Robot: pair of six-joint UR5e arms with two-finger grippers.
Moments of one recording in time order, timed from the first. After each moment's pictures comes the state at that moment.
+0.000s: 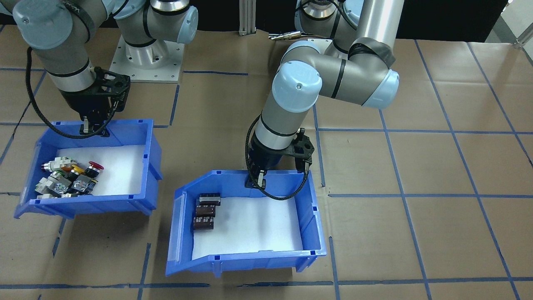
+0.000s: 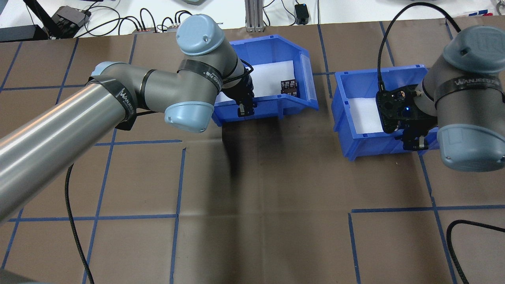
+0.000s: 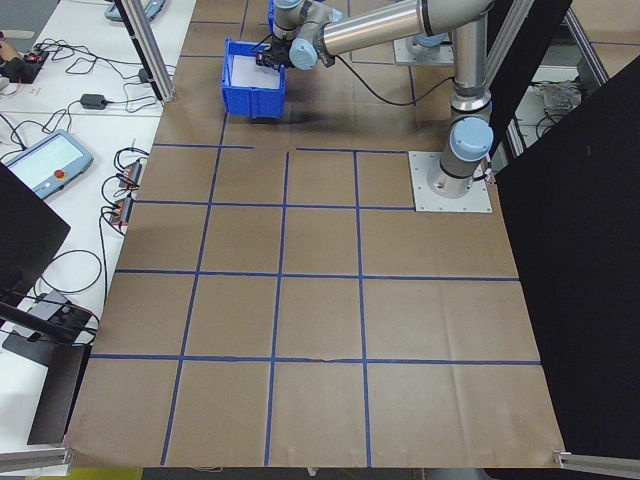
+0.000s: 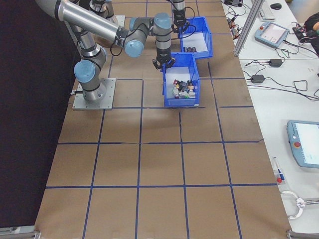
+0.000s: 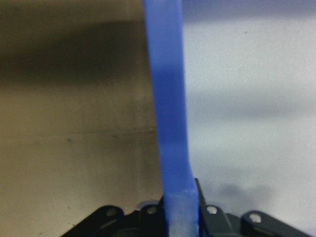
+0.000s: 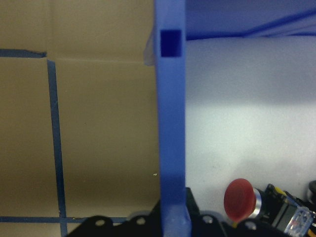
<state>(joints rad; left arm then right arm) -1.86 -1.98 -1.65 -0.88 1.36 -1.84 1.38 -1.66 2.06 -2.04 -1.63 -1.79</state>
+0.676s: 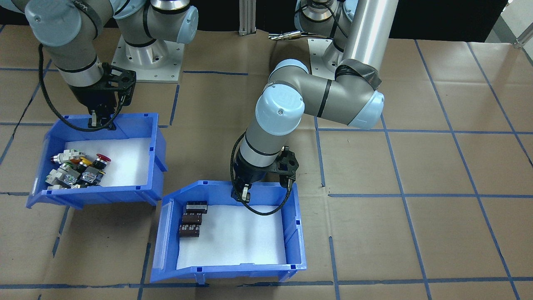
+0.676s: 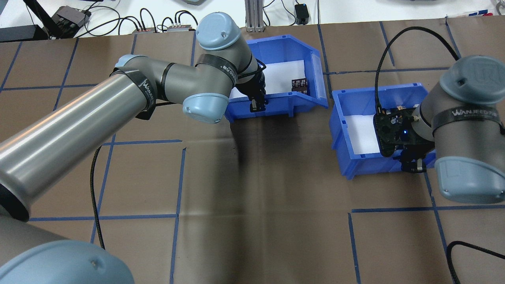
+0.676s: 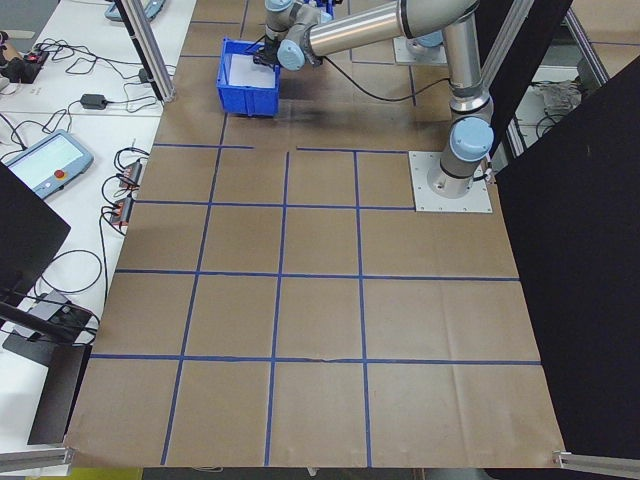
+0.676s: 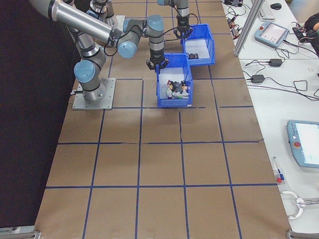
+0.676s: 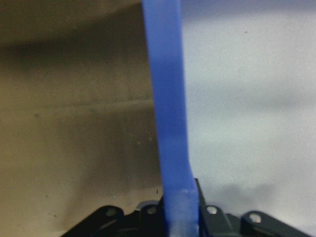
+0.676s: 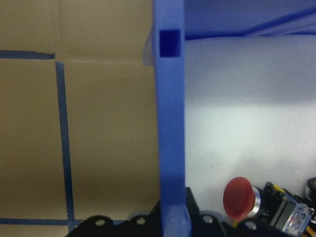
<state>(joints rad) -1.88 -2.06 -1.56 -0.89 1.35 -1.84 1.38 -1.77 2.19 -2.05 -1.63 -1.80</state>
